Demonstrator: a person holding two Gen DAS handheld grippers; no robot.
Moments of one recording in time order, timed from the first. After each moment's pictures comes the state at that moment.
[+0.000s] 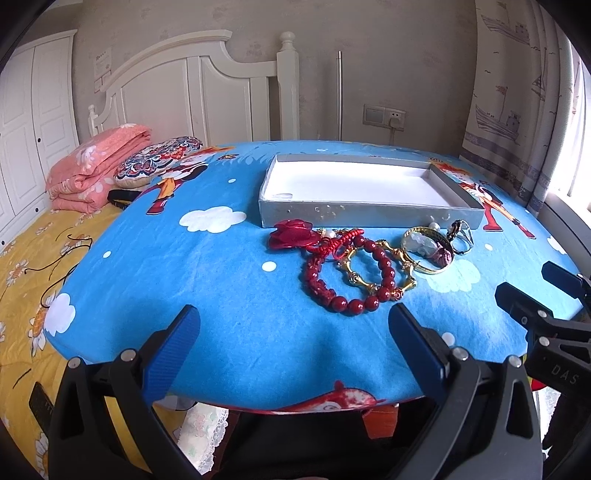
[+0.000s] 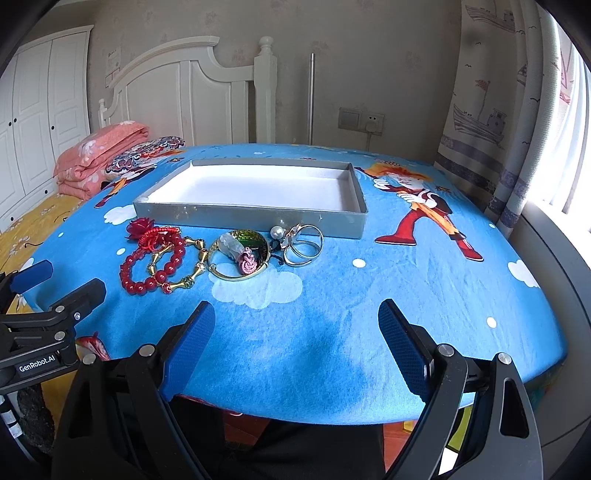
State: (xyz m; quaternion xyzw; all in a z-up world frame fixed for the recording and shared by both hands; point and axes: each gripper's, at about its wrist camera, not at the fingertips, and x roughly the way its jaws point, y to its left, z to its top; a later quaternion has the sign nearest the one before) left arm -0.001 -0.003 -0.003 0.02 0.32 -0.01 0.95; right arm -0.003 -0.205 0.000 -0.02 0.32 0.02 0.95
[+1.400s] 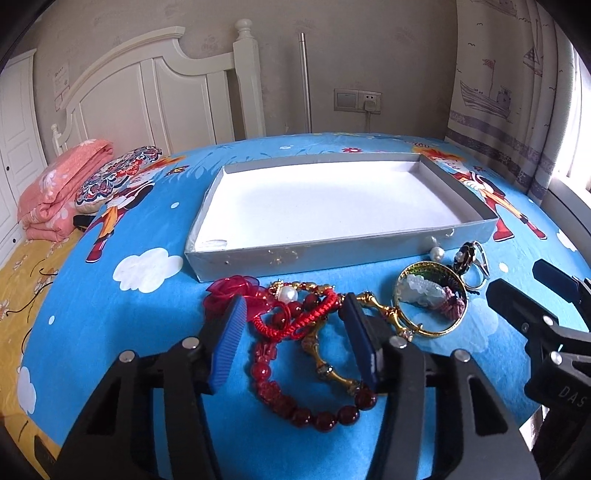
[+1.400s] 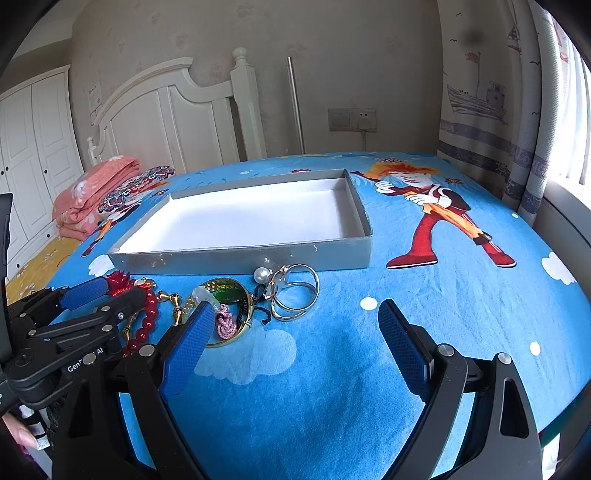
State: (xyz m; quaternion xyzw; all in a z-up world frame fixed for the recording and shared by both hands) left arm 0.095 -0.037 -0.012 0.06 0.34 -0.07 0.94; right arm 0.056 -0.227 -0.011 0.06 0.30 0.03 0.95
